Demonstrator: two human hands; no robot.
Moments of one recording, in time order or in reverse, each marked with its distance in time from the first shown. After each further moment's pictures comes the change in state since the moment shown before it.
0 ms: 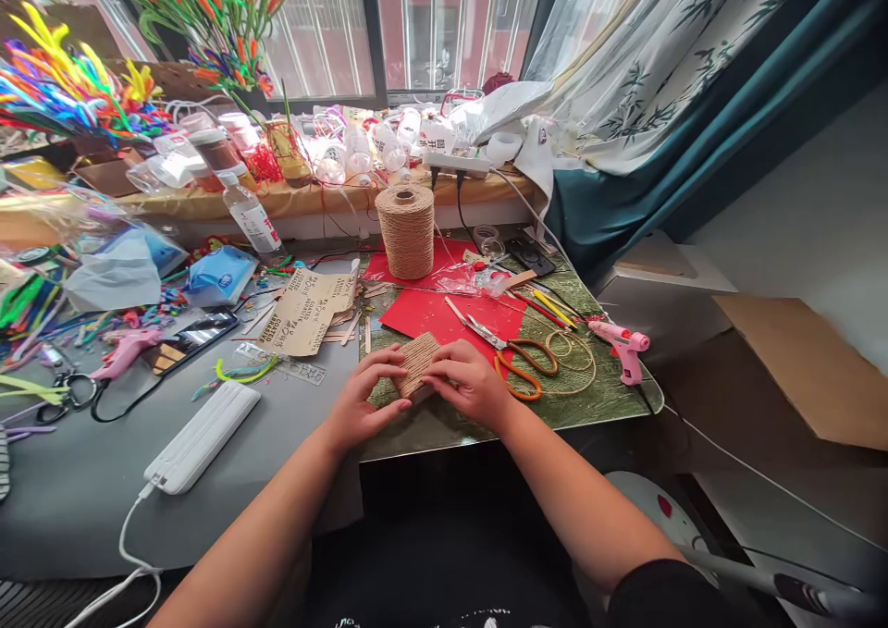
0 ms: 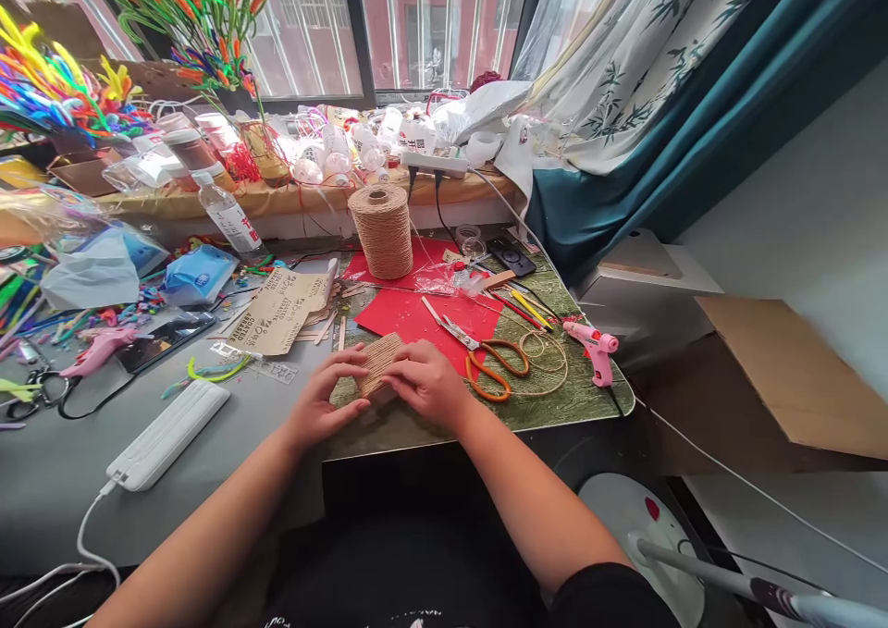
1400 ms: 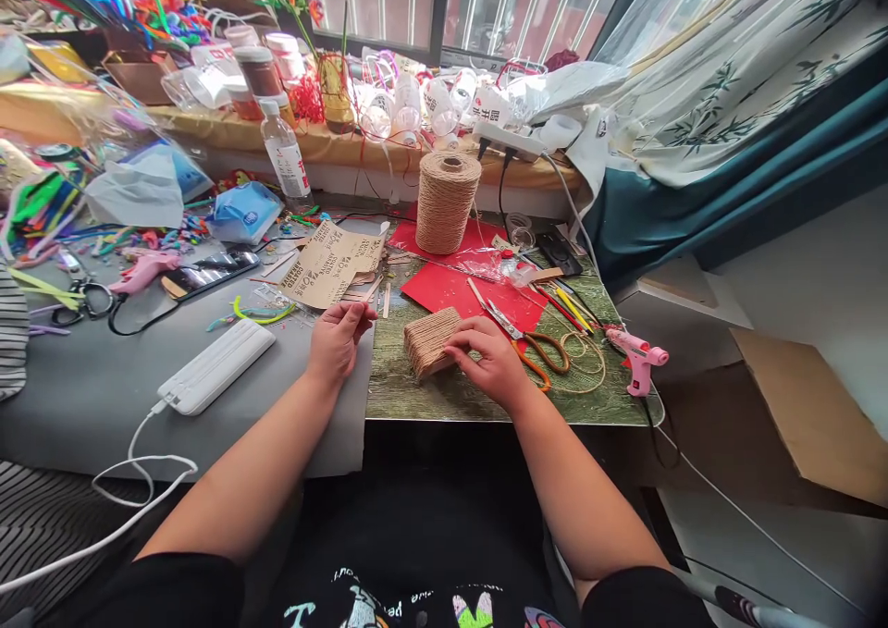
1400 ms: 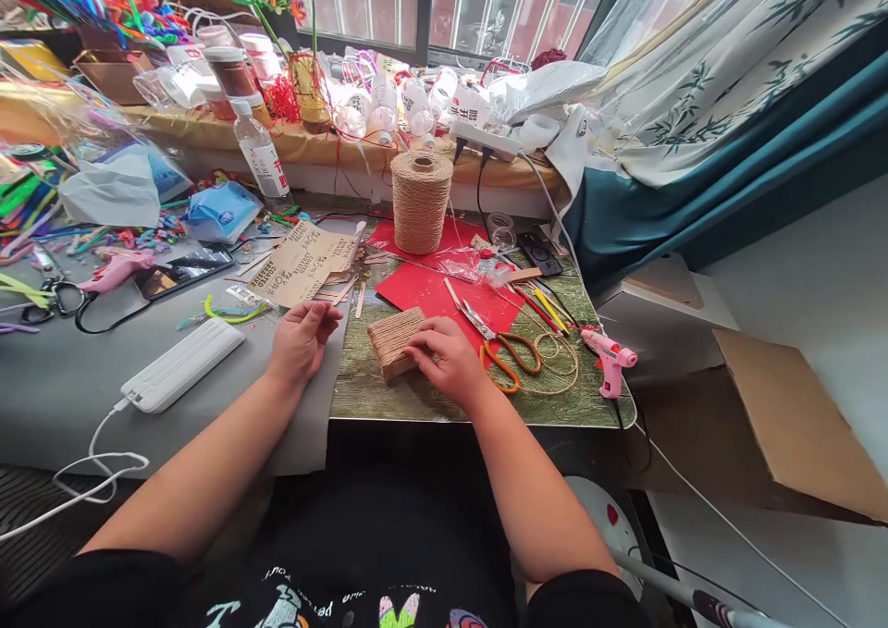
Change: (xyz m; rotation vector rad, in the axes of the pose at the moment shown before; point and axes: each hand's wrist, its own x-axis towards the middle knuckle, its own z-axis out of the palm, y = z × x) left_hand -0.006 -0.049 -0.018 -0.804 0.766 -0.548; right_hand 0.004 -0.004 0.006 0.061 -0.086 0.137
